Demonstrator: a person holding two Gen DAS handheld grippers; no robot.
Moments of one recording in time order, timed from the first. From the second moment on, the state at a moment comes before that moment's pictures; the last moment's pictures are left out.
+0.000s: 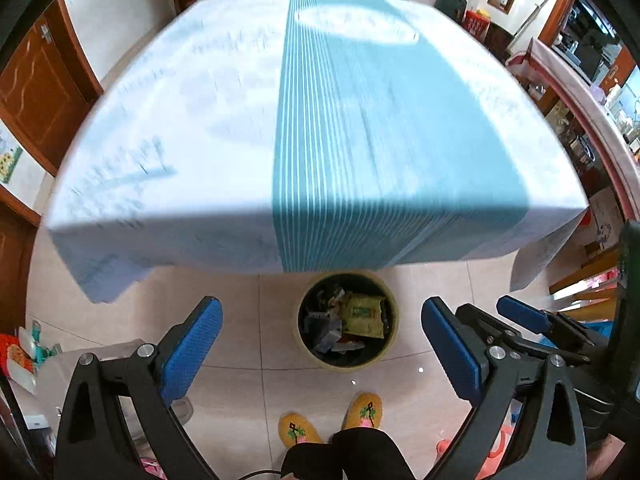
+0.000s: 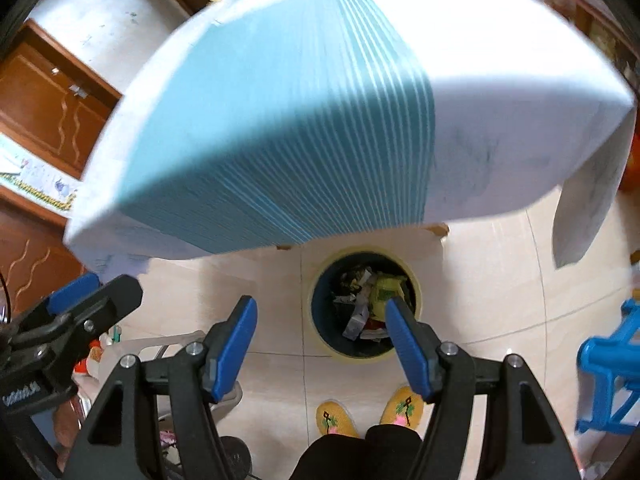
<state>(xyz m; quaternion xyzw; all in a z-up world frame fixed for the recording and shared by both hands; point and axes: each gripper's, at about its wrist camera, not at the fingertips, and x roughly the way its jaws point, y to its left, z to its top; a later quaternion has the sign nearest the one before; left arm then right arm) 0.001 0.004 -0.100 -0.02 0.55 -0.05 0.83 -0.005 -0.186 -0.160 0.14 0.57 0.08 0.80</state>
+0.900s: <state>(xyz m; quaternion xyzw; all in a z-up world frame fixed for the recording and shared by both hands) -0.007 -0.010 0.065 -0.02 0.46 0.02 0.89 0.003 -0.189 0.037 0.07 0.50 0.11 0.86</state>
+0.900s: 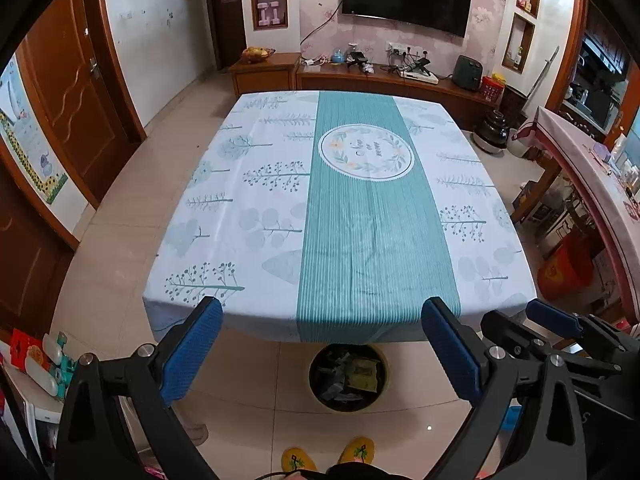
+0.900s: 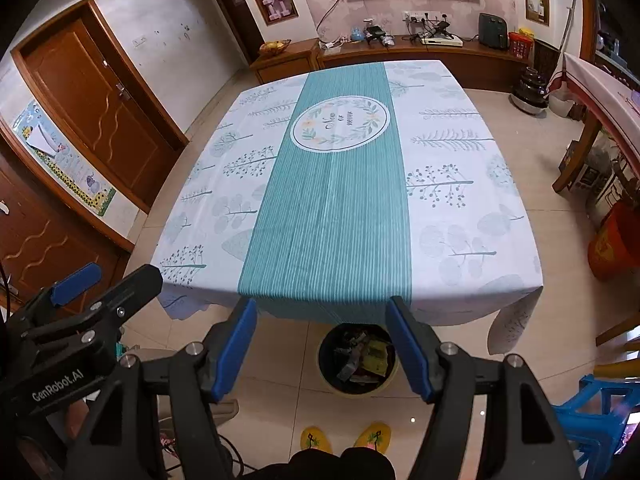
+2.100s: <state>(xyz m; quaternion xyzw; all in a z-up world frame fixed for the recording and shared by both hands) 0.013 -0.013 0.063 -0.03 0.46 0.03 0.89 0.017 -0.201 0.053 0.06 0.47 0.11 0.87</state>
